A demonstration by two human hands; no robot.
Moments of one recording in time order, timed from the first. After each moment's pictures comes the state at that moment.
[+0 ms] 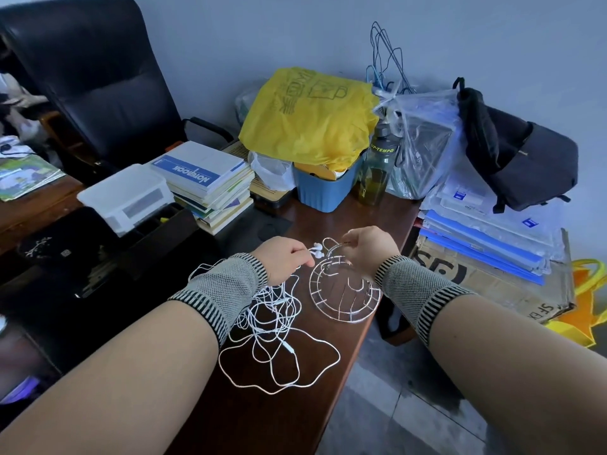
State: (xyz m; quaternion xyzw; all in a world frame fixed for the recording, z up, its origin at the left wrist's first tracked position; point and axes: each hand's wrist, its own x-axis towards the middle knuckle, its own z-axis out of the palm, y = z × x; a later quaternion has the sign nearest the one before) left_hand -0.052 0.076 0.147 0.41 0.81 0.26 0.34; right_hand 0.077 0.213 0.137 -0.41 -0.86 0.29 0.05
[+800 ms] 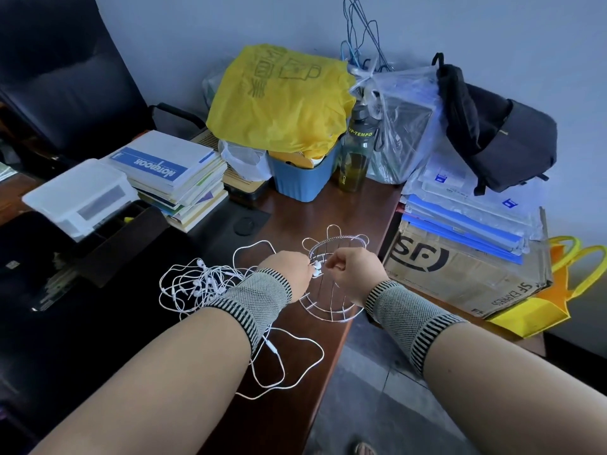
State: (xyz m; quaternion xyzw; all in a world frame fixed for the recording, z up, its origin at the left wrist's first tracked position) left_hand -0.020 0.129 0.093 0.49 0.85 -0.04 0.19; right_hand 0.104 0.207 0.100 -0.41 -0.85 0.31 0.04
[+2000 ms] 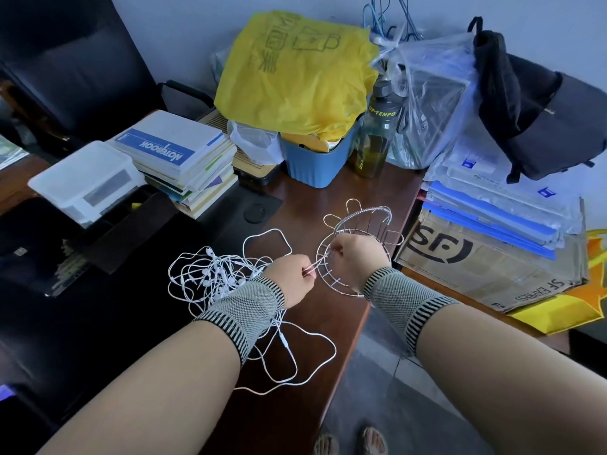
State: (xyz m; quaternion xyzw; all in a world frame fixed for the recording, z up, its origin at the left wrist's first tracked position) left_hand -0.035 0.109 0.063 0.43 0.85 0.13 0.28; right_hand 0.067 0.227 0.067 -0.38 -0.90 0.20 0.01
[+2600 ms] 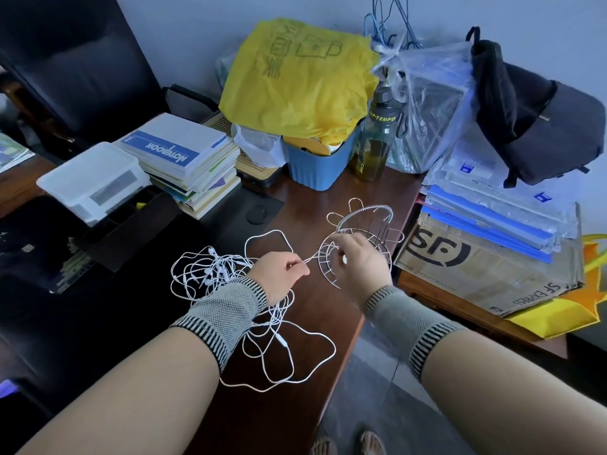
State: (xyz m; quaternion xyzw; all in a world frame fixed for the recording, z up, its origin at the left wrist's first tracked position) left_hand -0.046 0.089 0.074 0.38 0.82 0.27 0.33; right_hand 0.085 0.200 0.074 -0.35 -0.90 0.24 0.12
